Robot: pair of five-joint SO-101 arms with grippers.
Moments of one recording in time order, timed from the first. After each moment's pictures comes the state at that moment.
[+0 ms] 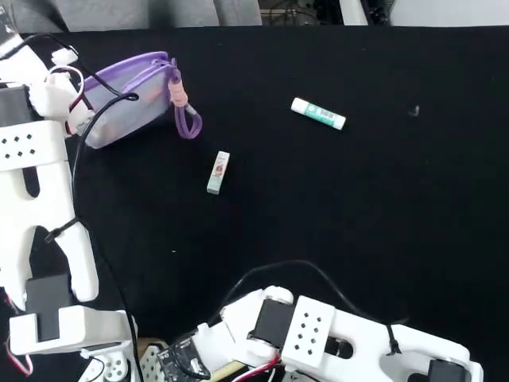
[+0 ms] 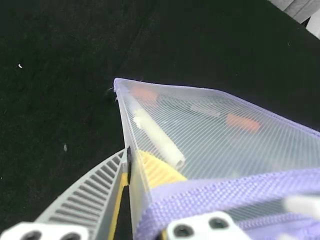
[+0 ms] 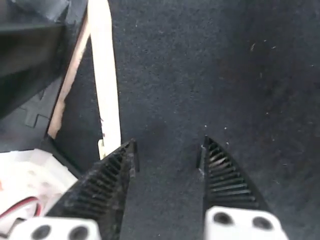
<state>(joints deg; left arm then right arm) -16.6 -6.2 -20.8 89.2 21.0 -69.8 -53.9 70.8 74.9 48.5</state>
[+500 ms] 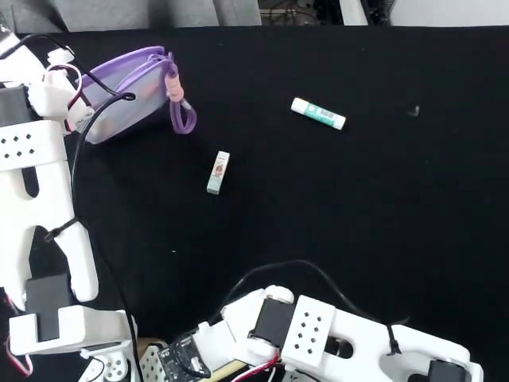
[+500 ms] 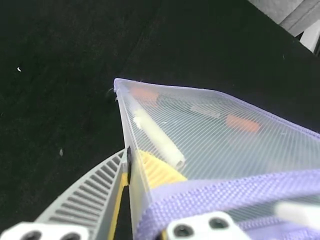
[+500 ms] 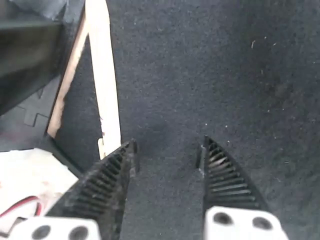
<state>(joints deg) -17.0 -6.2 -20.6 87.4 22.9 -69.3 -53.9 71.0 75.2 48.5</state>
